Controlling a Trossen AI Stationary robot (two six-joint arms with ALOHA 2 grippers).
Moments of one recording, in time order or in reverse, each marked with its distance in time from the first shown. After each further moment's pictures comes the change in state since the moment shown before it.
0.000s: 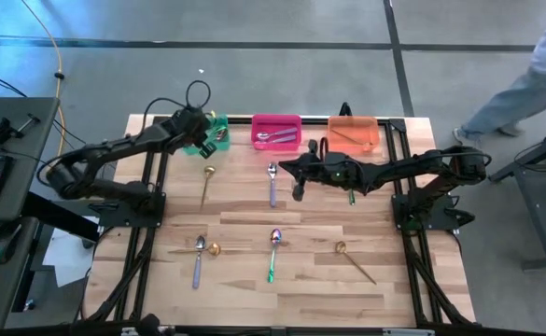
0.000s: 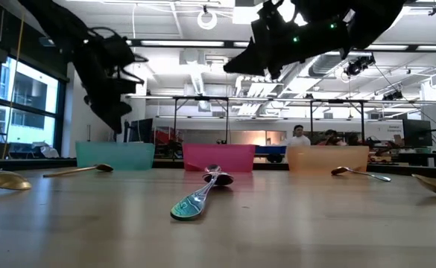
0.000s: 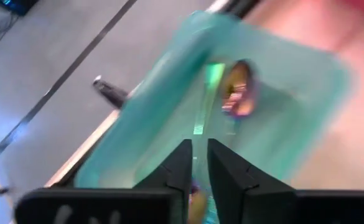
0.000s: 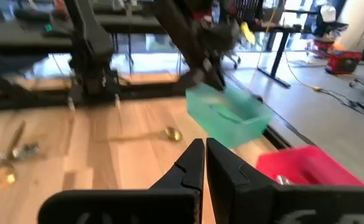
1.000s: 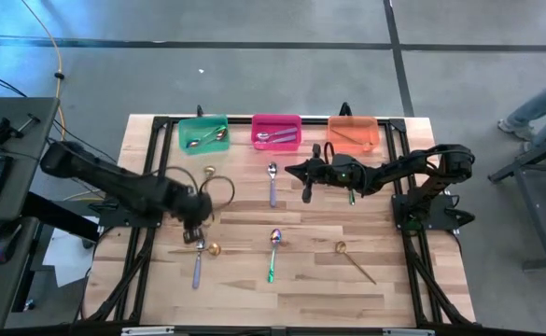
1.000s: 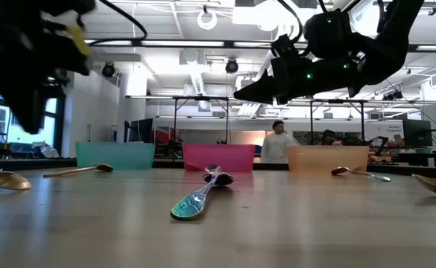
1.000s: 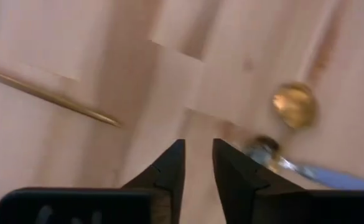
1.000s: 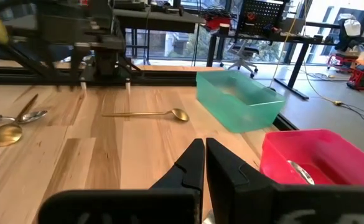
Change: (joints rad) left arm -1.048 -0.116 0.000 -0.555 0.285 -0.778; right arm -0.090 0.110 -0.208 0.366 -0.183 -0.061
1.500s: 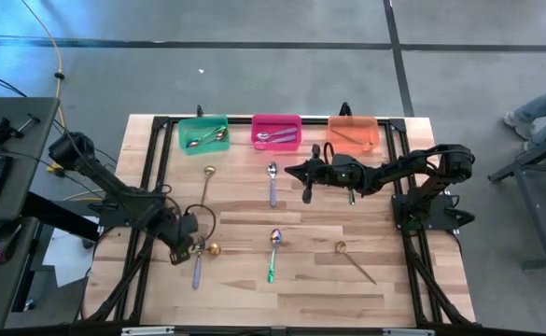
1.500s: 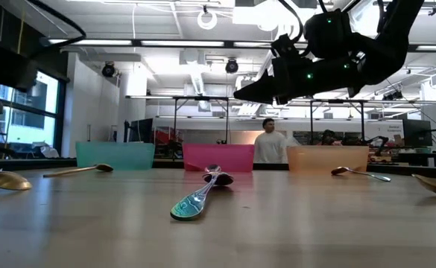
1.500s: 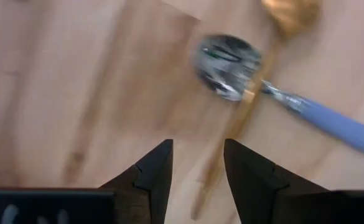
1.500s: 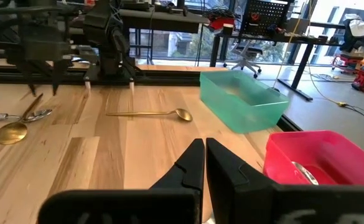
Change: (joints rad) left arm -0.393 0.001 -0.140 0.102 0.009 -0.478; right arm 0.000 0.000 0.000 -0.002 -0.016 -0.003
